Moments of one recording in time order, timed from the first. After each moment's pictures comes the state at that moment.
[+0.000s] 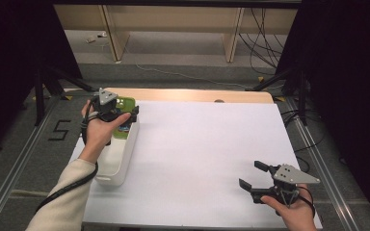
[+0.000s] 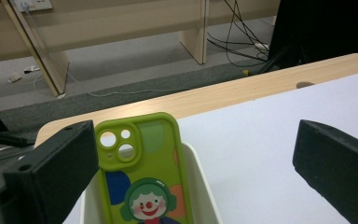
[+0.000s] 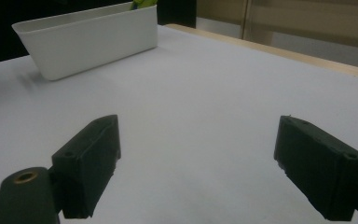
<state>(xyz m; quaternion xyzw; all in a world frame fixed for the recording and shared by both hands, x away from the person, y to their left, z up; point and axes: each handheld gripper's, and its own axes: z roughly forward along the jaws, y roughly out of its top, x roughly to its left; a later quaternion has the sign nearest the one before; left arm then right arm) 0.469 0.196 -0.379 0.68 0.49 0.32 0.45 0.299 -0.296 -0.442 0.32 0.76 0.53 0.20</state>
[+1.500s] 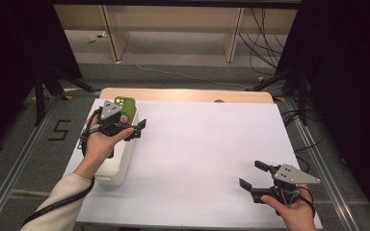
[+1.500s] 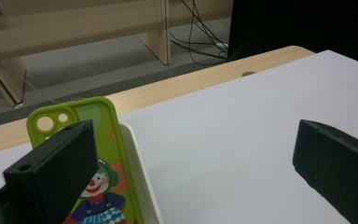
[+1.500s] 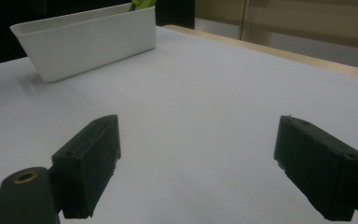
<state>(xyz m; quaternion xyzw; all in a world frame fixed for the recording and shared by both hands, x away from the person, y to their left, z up) 0.428 0.182 -0.382 0.70 0.44 0.28 0.48 0.299 -0.297 -0.442 0.33 0.75 0.53 0.20</state>
